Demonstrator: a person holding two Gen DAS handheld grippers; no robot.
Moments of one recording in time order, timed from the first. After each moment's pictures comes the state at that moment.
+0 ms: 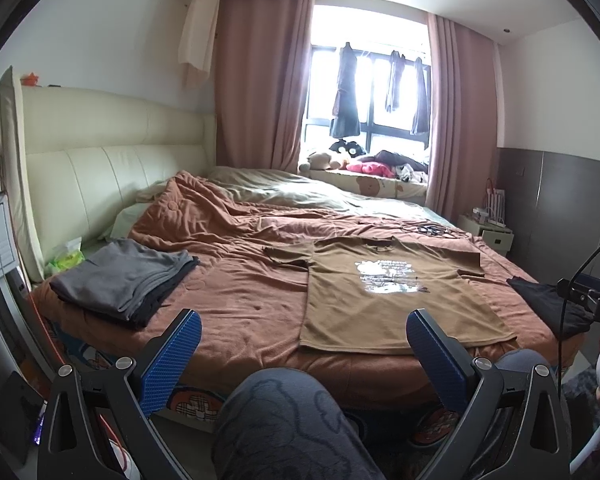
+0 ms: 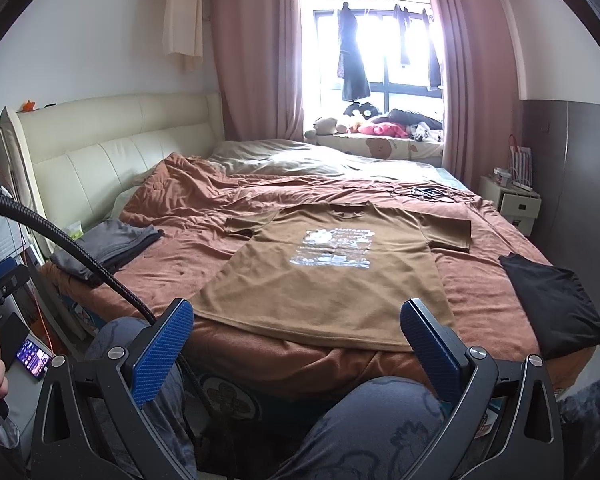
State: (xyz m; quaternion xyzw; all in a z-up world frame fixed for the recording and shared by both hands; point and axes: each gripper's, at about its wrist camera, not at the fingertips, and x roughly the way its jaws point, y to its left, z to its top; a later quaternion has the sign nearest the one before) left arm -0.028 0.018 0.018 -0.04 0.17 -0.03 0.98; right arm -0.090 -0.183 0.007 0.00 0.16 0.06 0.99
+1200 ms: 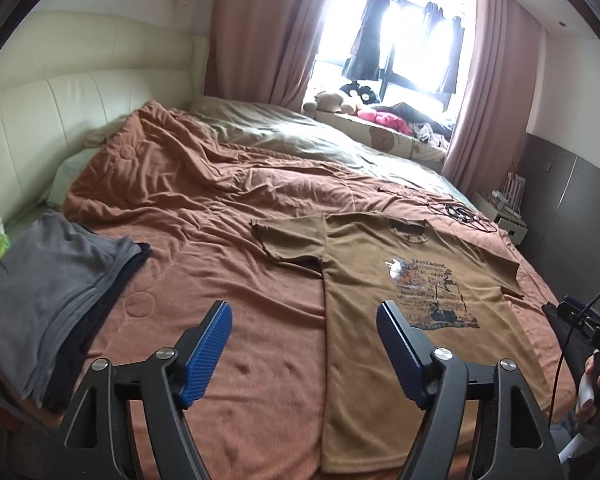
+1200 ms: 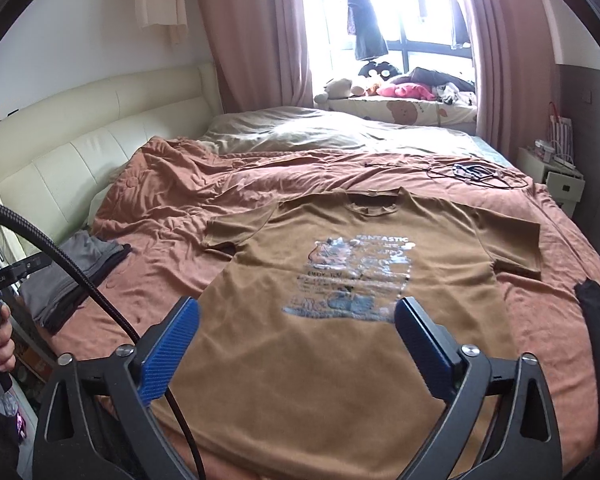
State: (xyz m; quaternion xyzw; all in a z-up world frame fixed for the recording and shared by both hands) left arm 0.284 0.077 -0.013 -0.10 0.29 -0.05 0.95; right arm 0.188 -0.192 0.015 0.03 0.23 0.10 0.97
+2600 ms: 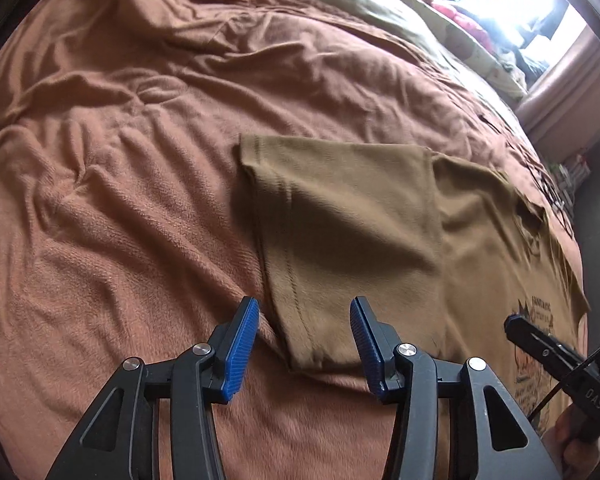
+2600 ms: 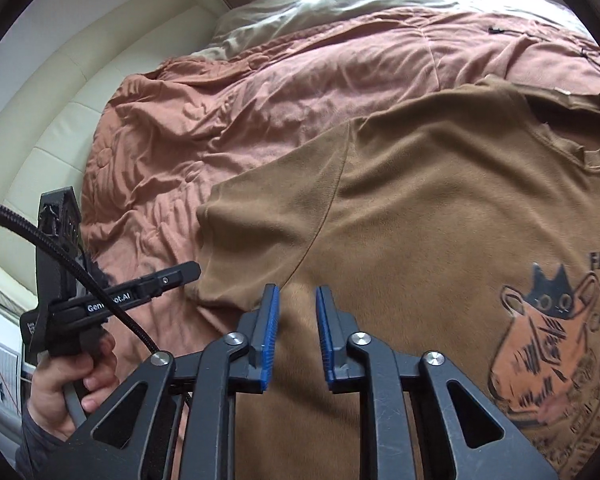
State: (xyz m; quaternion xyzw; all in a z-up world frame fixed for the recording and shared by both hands) left arm 0.658 0.104 -0.183 -0.17 0.52 -0.04 0.83; right arm 0.621 -0.109 -0.075 0.13 0.44 0.21 0.86
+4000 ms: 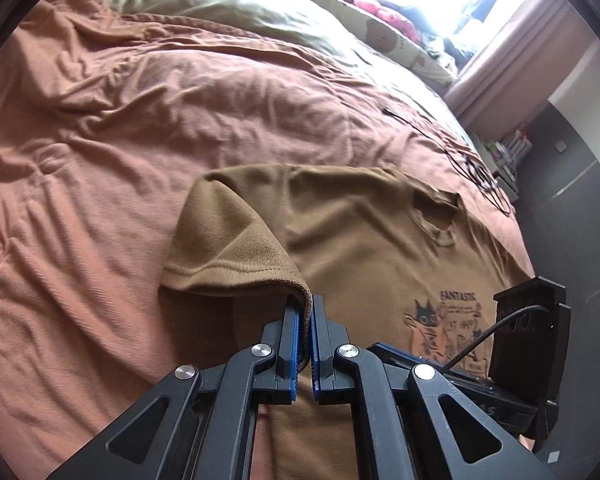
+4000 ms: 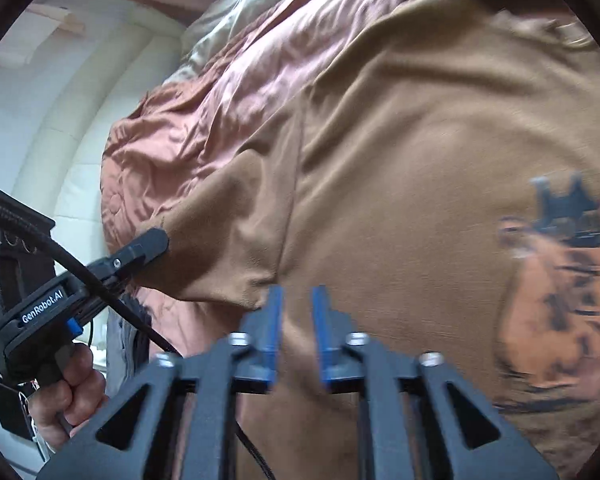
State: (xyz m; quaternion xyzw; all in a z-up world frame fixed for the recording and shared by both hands) left arm 0.667 0.008 -0.118 -0.15 0.49 -0.16 0.84; right arm 0.634 -0.169 -0.107 0.28 0.46 0.23 0.81
